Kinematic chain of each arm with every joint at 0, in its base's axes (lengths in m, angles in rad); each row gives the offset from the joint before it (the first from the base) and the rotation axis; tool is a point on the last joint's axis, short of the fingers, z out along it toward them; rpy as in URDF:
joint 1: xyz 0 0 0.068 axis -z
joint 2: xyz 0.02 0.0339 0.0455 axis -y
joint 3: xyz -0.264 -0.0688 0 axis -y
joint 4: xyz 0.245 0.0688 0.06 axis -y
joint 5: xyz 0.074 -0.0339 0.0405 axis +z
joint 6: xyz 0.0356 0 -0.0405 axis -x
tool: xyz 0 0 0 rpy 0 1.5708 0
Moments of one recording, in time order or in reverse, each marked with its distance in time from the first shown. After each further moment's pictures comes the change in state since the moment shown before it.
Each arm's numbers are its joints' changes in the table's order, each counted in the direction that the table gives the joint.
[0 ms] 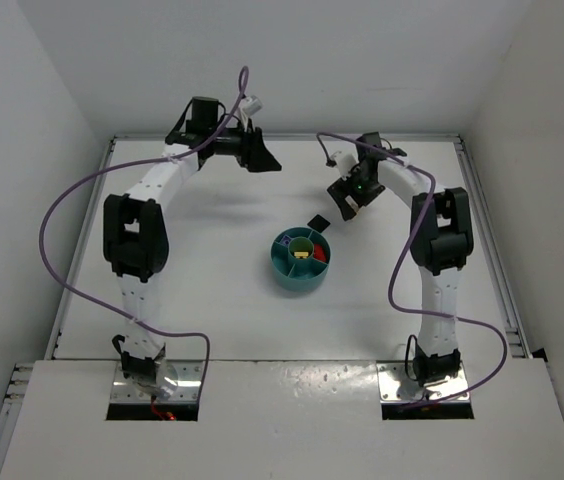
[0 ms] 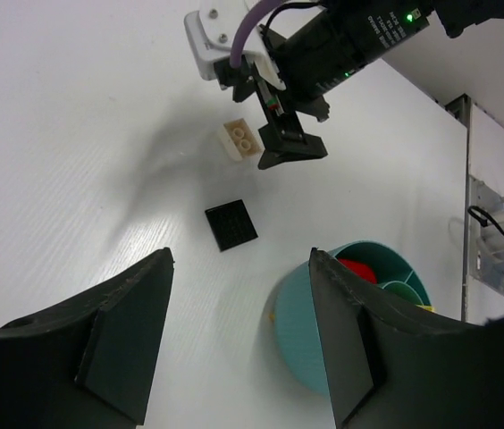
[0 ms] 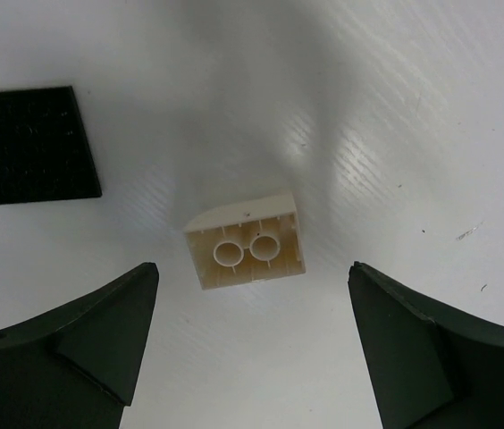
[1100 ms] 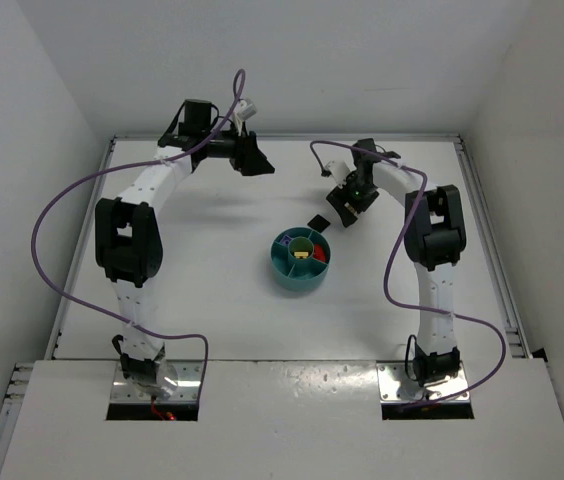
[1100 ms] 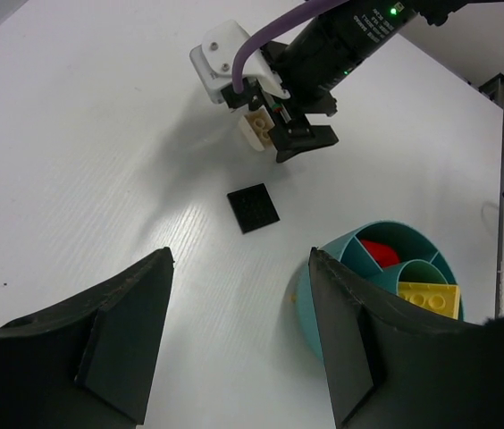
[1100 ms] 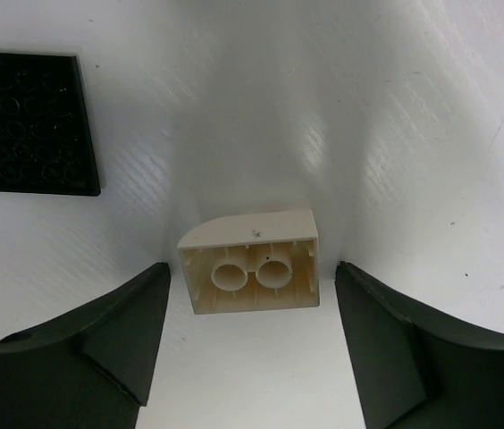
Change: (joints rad) left arm -0.024 0.069 -0.078 -0.014 0.032 -0.108; right arm 0.000 -0.074 0.028 -0.055 0.029 0.127
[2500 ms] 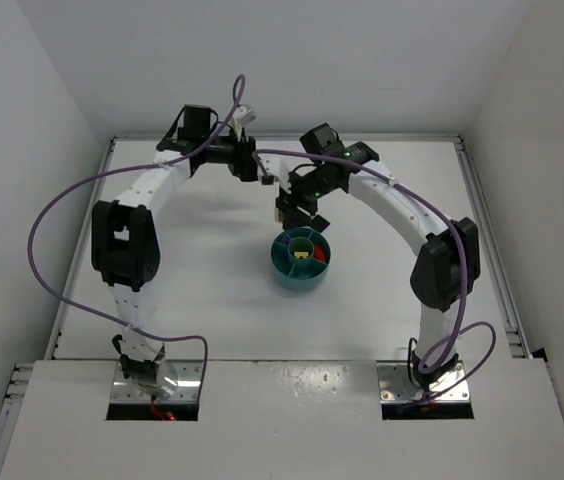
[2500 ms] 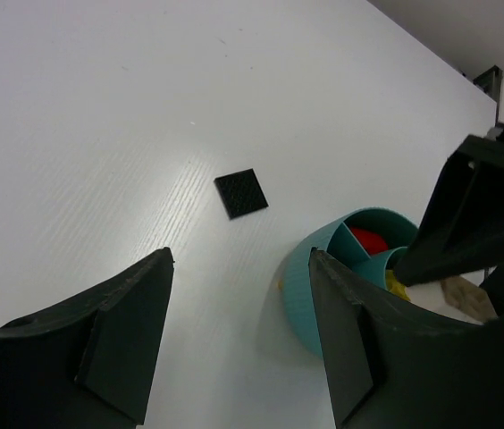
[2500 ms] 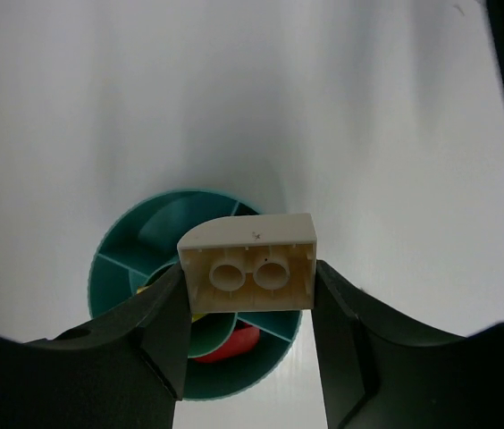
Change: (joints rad) left arm 0.006 0.040 -0.069 -0.008 0.008 -0.007; right arm -0.341 0.364 0.033 -0.142 0.422 0.172
